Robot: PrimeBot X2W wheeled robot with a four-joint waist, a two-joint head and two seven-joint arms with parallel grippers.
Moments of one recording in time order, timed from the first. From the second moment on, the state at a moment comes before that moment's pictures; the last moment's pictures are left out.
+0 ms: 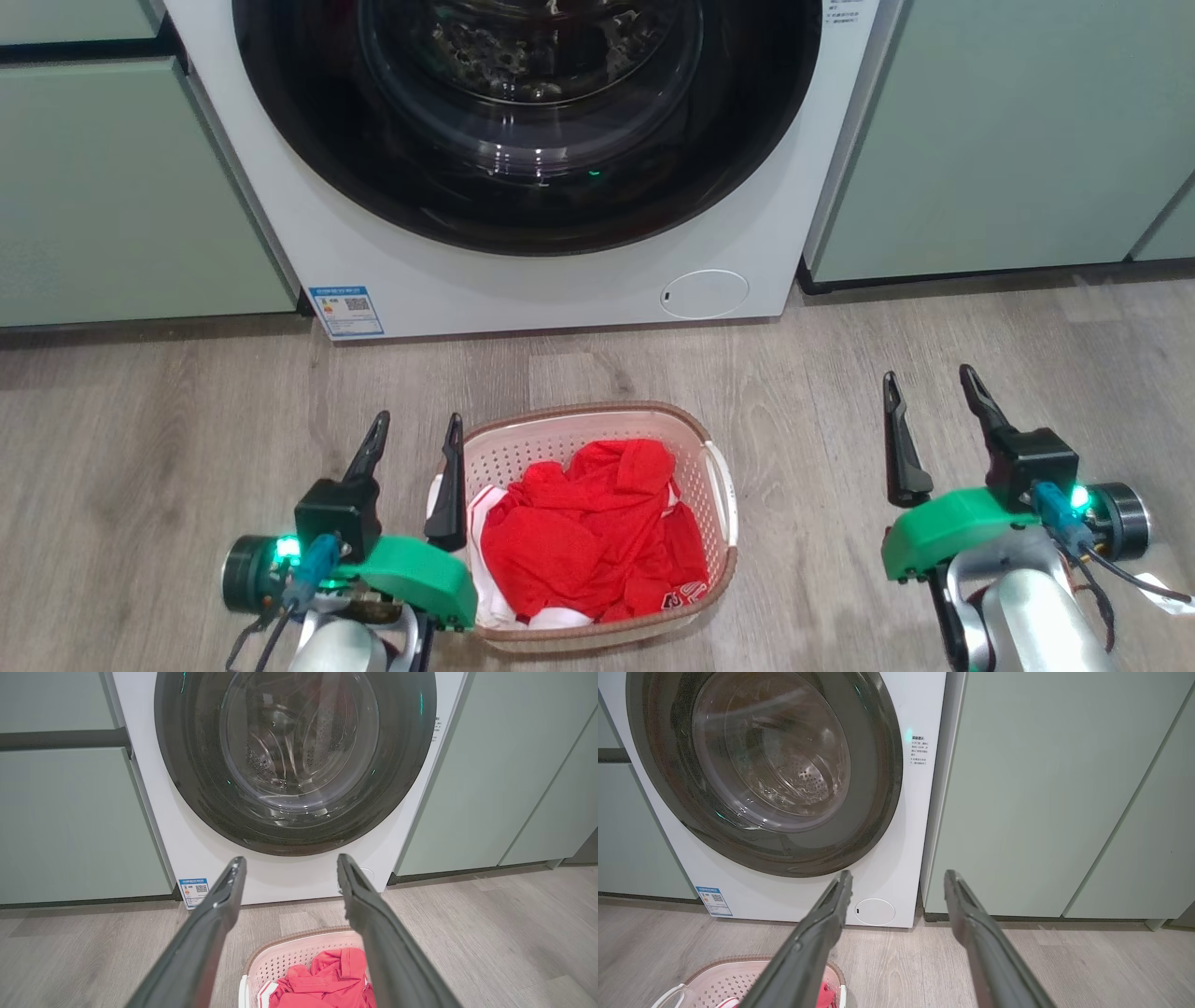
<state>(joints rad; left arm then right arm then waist) -0.05 0.05 -0.31 0.25 -0.21 0.07 -0.26 -0.10 -0.05 0.07 0.26 0.08 0.12 -0.25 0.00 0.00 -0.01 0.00</state>
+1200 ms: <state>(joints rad) -0.33 0.05 -0.31 0.65 -0.28 0.04 -0.26 -0.35 -0.05 0.08 0.41 0.13 0.12 -0.21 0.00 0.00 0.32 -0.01</state>
